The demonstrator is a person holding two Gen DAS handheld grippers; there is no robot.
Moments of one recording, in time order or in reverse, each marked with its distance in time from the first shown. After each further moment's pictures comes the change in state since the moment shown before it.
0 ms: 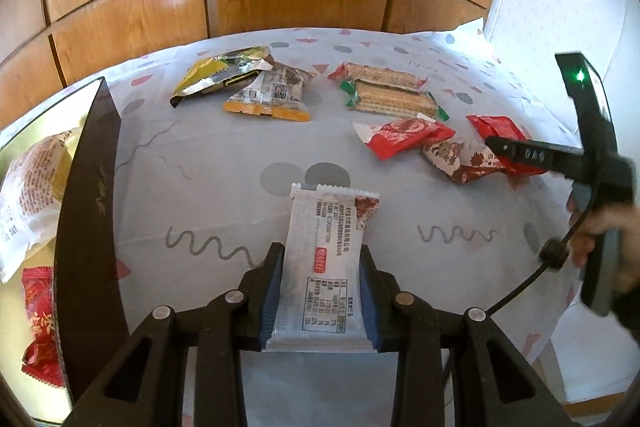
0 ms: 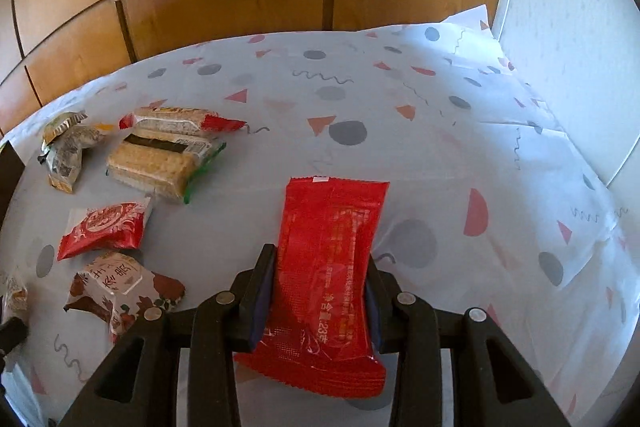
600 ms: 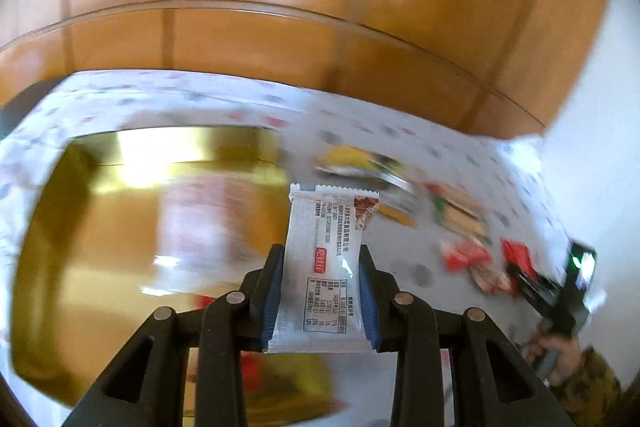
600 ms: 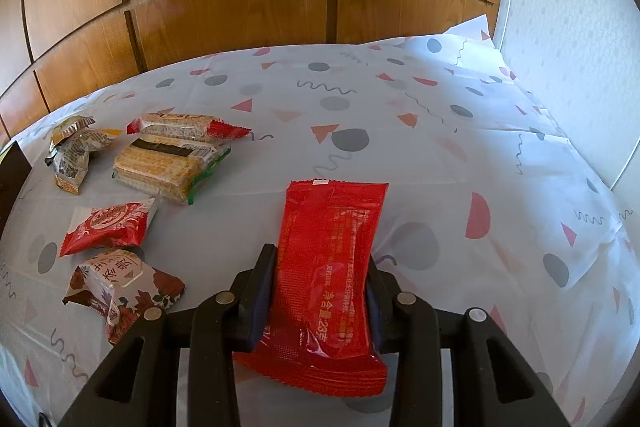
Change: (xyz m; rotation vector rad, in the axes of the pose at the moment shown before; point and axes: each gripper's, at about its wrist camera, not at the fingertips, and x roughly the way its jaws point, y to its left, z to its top) left arm -0.115 0.135 0.036 -0.354 -0.117 0.108; right arm -0.002 0.002 -0.009 -0.005 -0.063 0.018
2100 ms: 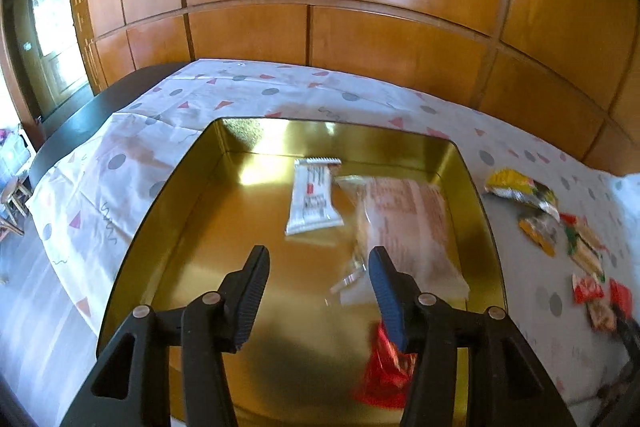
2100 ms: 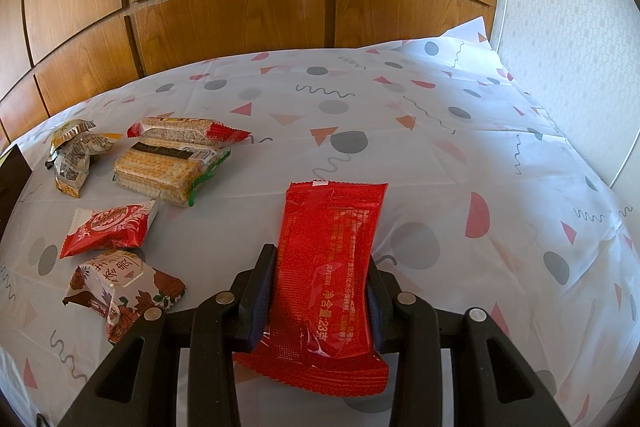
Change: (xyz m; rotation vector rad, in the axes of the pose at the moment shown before) left arm 0.002 0.060 -0.014 -0.090 -0.033 0.384; right arm 0.000 -0.001 0.001 -0.004 -0.016 0.010
